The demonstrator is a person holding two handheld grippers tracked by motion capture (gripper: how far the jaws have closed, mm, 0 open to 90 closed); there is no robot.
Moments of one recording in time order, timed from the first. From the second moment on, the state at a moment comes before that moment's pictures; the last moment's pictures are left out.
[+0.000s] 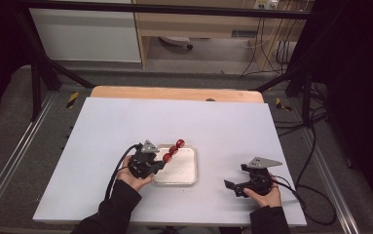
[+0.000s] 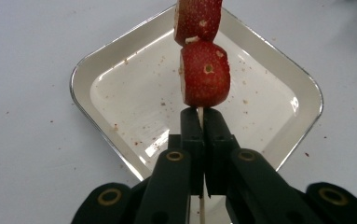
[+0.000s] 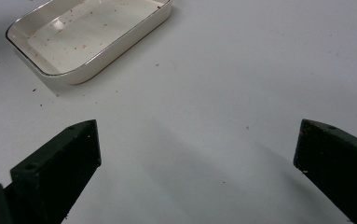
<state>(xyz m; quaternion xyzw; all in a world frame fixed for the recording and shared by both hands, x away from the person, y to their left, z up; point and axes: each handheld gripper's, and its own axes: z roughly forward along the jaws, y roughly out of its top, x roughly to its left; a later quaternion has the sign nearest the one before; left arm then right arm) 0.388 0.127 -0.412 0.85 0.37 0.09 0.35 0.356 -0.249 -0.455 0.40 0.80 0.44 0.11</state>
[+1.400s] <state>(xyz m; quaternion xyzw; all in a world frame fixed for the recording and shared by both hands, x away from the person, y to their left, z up) 0.388 0.105 -0.430 0.87 0.38 0.10 0.30 0.356 -0.250 -0.455 0.40 0.79 0.44 0.11</state>
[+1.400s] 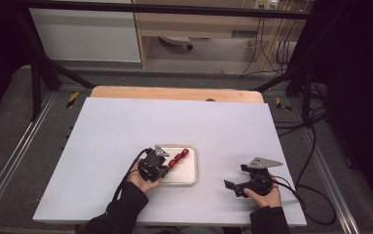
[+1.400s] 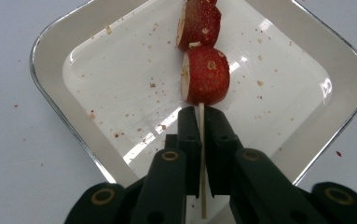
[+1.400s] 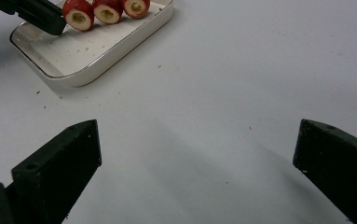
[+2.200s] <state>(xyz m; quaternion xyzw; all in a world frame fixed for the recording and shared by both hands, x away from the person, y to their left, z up) 0.373 0.174 -0.411 0.86 0.34 0.10 0.36 0.356 -0.250 -0.455 0.40 0.79 0.44 0.11</state>
